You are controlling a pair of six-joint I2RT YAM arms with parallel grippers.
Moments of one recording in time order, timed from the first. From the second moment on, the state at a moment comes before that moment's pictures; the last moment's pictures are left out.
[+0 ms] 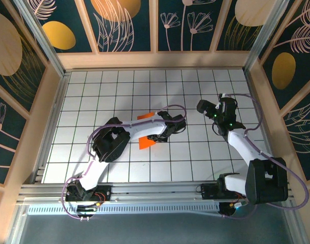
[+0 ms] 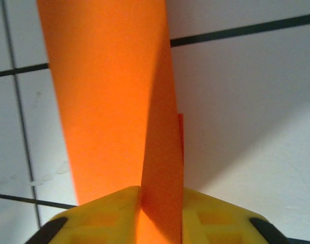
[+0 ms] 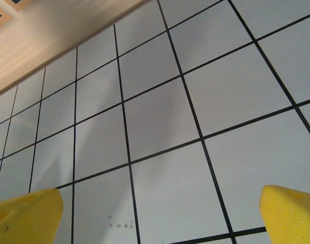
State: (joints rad) left arm -1.00 2.18 1.67 -1.11 -0.42 -0.92; right arm 0.12 1.22 0.65 0.00 -0.07 0.50
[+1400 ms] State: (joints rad) left arm -0.54 1.14 0.41 0.18 0.00 -1.08; right arm 0.48 1.76 0.84 0.05 -0.68 0.68
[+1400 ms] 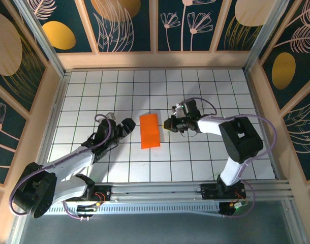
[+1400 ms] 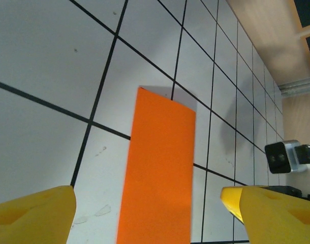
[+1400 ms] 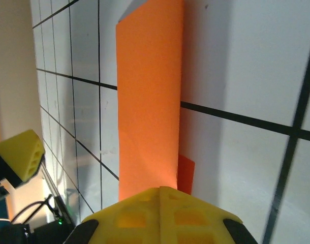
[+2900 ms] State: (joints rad) left arm -0.54 1.52 0.55 0.18 0.22 -1.00; right arm 0.52 1.90 0.92 0.05 -0.62 0.65
